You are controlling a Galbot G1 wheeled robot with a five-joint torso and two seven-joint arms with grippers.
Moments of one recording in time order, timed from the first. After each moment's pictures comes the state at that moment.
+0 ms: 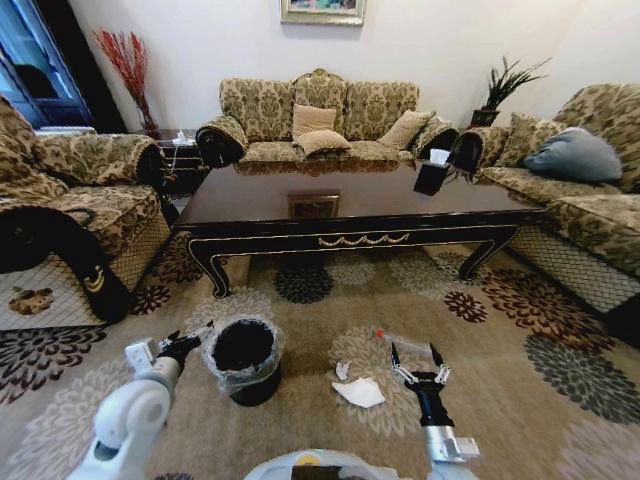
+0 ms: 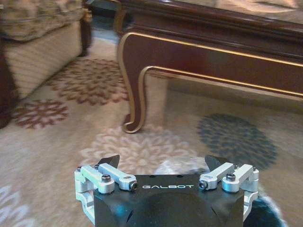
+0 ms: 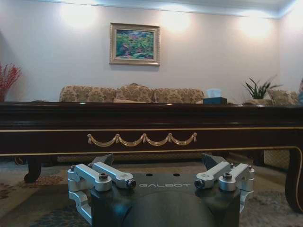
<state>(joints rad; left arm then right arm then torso) 1.51 -1.15 -0.79 -2.25 -0.85 0.75 -0.37 -1.79 1.47 0.65 1.91 0.20 0.53 -0.05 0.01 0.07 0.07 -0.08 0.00</state>
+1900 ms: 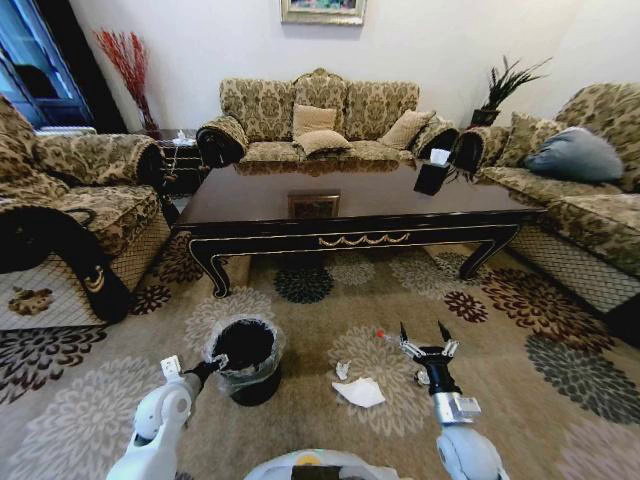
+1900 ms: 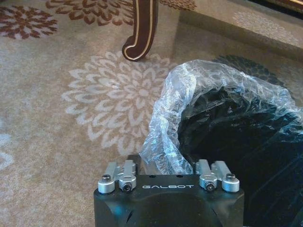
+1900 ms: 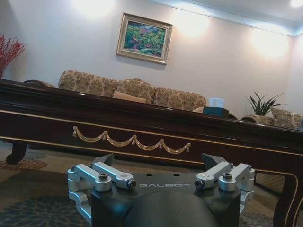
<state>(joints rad) 1.45 -1.32 -0.70 -1.93 -0.71 0.74 -0.27 -1.66 1.31 0.64 1.91 0.12 0.37 0.07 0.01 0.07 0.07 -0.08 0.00</state>
